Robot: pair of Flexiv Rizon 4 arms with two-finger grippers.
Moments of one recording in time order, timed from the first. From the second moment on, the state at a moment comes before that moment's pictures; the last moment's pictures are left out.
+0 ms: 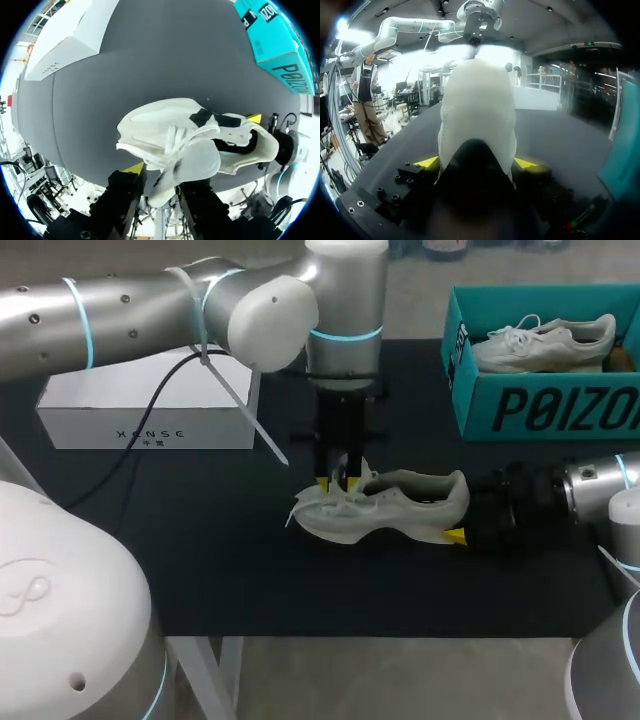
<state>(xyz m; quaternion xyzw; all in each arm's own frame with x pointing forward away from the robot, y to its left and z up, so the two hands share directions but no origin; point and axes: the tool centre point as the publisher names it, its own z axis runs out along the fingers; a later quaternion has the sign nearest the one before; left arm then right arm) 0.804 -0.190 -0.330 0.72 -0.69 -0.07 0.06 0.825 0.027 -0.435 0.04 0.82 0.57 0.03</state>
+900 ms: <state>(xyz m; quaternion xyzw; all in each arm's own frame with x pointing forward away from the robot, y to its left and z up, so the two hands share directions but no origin) 0.782 -0.216 -0.208 0.40 -0.91 -0.03 -0.06 0.825 0.027 -0.435 0.04 0.82 0.57 0.03</state>
